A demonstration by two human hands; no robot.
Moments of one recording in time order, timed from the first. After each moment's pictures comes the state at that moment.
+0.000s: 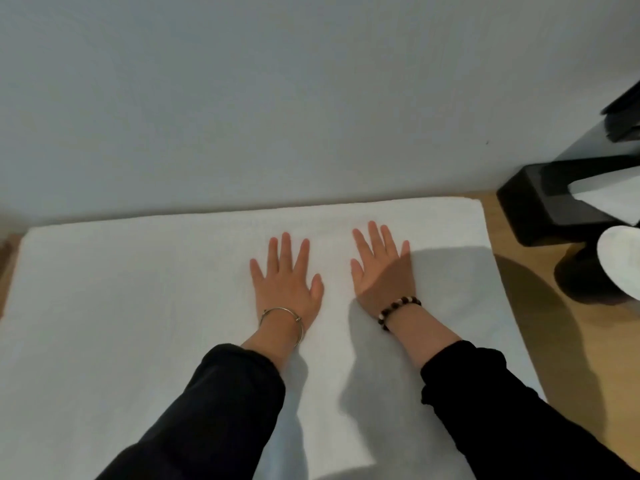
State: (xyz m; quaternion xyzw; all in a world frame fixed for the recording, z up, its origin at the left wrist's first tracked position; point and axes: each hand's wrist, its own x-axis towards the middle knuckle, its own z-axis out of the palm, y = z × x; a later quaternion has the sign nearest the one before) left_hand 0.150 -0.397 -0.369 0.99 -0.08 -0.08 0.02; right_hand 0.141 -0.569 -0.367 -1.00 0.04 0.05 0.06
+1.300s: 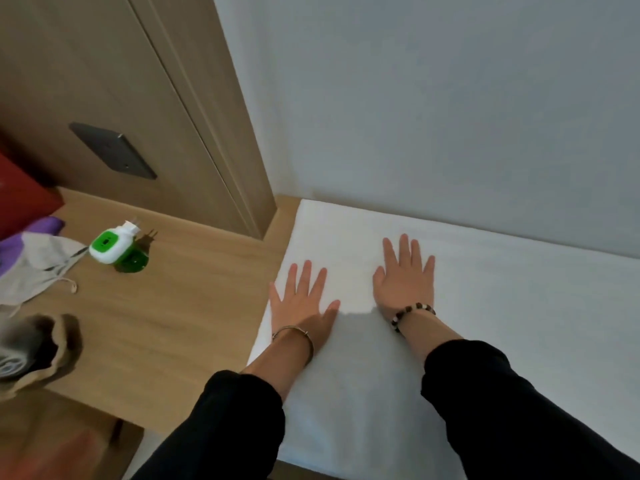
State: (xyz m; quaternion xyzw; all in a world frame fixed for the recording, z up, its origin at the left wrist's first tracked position) left_hand 0.113 -0.030 -0.363 0.99 0.05 -0.14 0.05; right_hand 0.184 -0.210 -0.355 -0.99 -0.03 0.10 0.05
